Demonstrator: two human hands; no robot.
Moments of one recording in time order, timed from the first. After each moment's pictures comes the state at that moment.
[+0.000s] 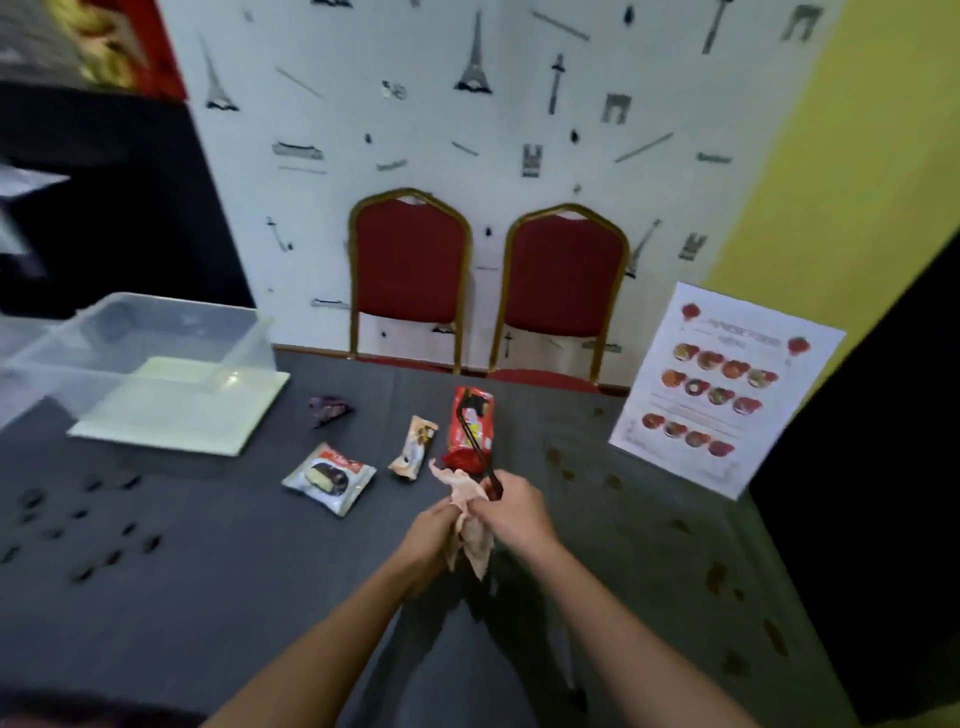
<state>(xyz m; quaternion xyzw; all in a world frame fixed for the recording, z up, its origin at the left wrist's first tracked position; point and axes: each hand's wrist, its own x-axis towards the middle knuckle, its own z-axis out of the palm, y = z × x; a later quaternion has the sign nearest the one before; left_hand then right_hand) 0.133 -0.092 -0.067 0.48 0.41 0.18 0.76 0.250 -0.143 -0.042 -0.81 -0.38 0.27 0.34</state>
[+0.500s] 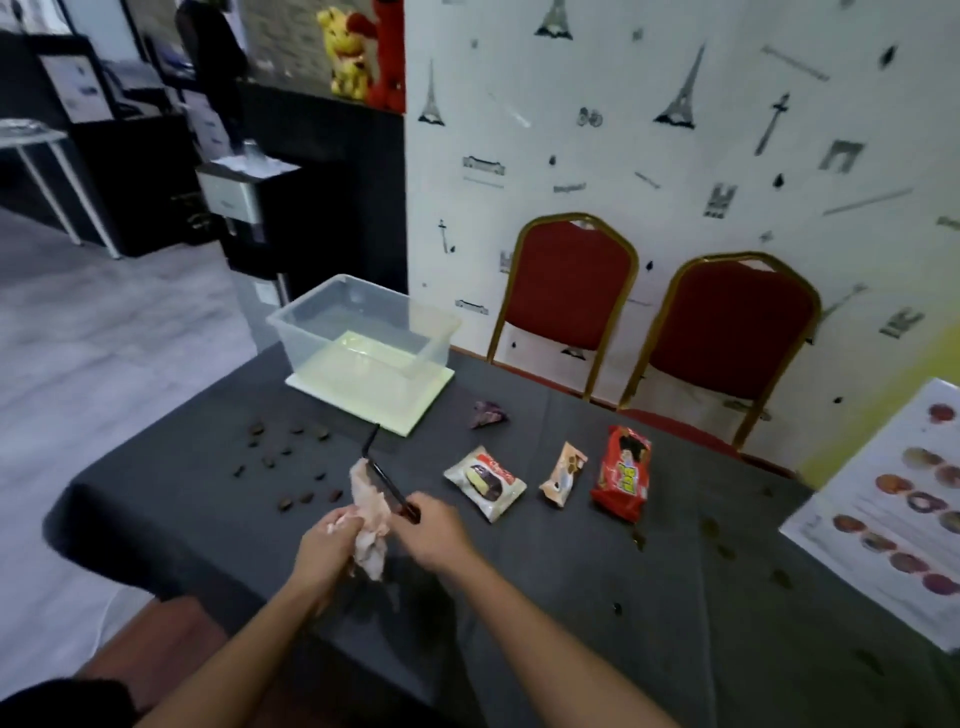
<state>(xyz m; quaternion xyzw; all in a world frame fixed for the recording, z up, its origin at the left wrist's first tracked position) -0.121 -0.027 -0.080 0.39 0.62 0.38 0.57 0.027 -0.032 -0.061 -0.67 -0.57 0.41 0.24</state>
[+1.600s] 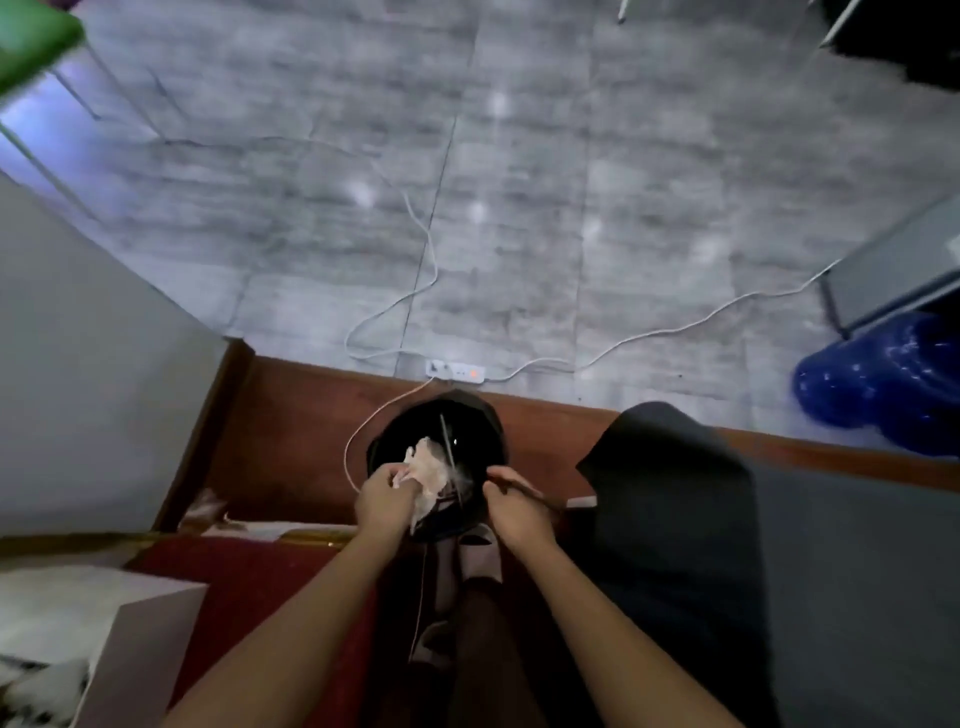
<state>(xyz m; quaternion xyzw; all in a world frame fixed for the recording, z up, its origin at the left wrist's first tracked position) -0.581 -0.091 -0.272 -0.16 0.85 0.40 0.31 -0.498 0.052 -0.269 -0.39 -0.76 0.47 -0.21</state>
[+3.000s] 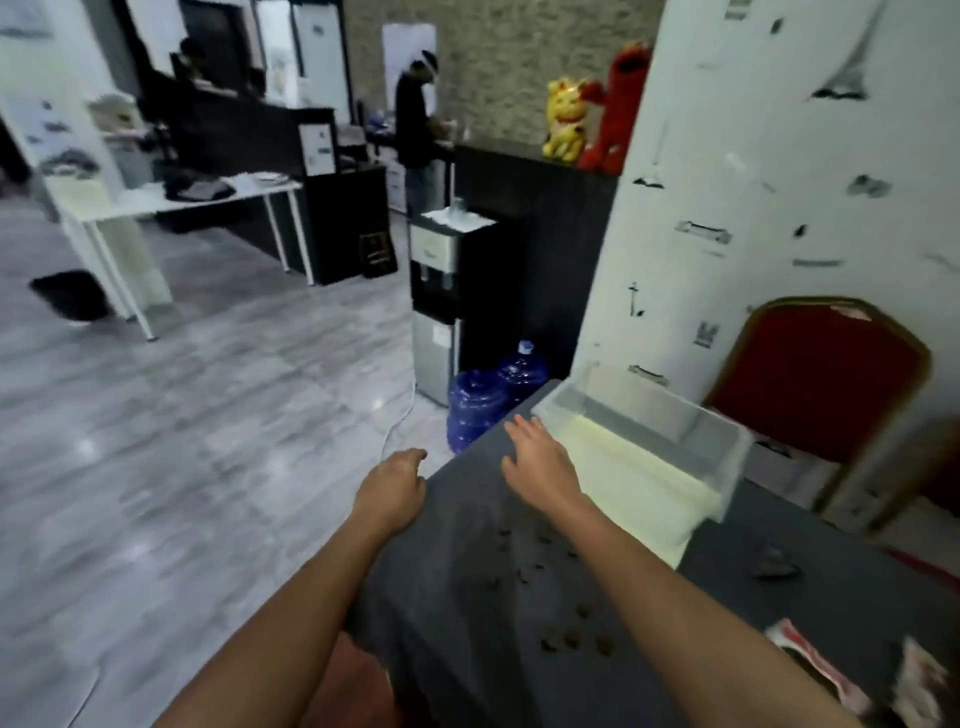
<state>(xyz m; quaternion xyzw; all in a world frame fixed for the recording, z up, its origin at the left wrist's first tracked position) -0.406 0.184 -0.009 0.67 0.70 0.17 0.18 -0.206 0.220 0.011 -0.61 -0.77 0.12 0.13</state>
